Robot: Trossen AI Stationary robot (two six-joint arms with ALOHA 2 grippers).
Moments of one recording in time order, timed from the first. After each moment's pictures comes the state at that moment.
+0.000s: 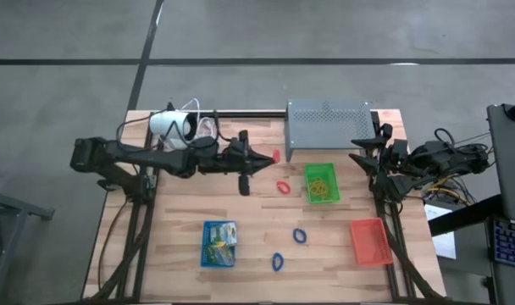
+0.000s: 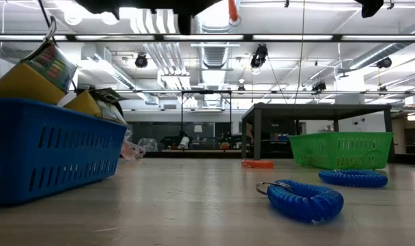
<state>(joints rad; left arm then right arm) 0.04 1.46 0.93 0.56 0.02 -0.10 0.29 0.32 0.59 -0.15 0.55 -0.05</state>
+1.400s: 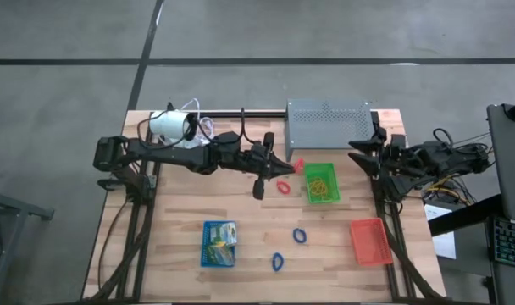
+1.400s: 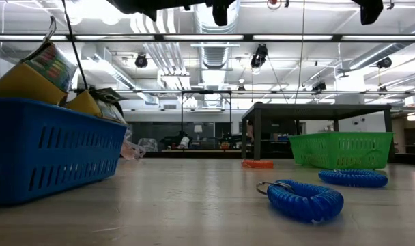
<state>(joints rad) 0.06 1.68 1.17 0.55 0.28 0.00 0.29 0.34 0.59 -0.13 0.55 0.25</state>
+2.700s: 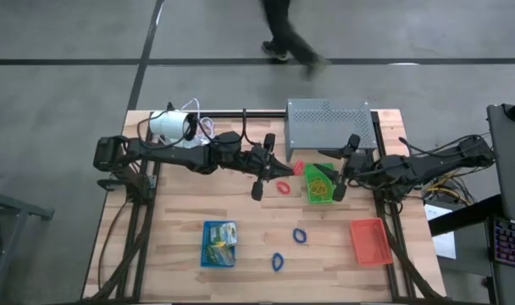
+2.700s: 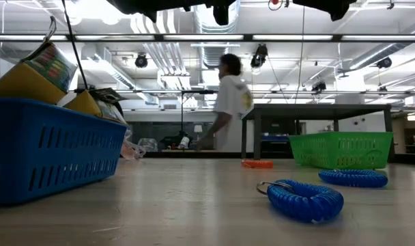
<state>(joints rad) 0.07 1.68 1.17 0.52 0.32 0.05 0.28 0.77 0.59 0.16 0.63 -0.09</state>
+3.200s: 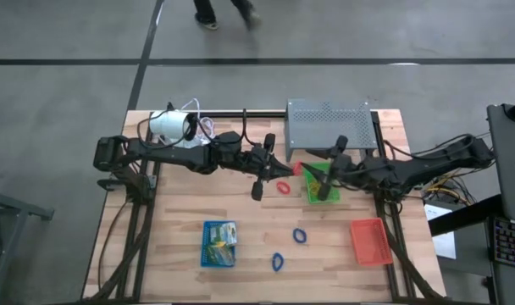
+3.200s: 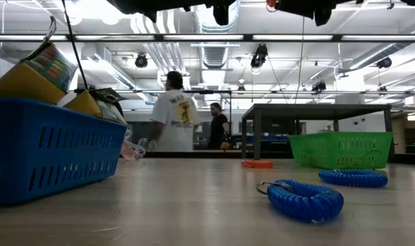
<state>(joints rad) 0.07 1.68 1.17 0.52 0.32 0.05 0.23 0.96 0.59 0.39 0.63 -0.12</state>
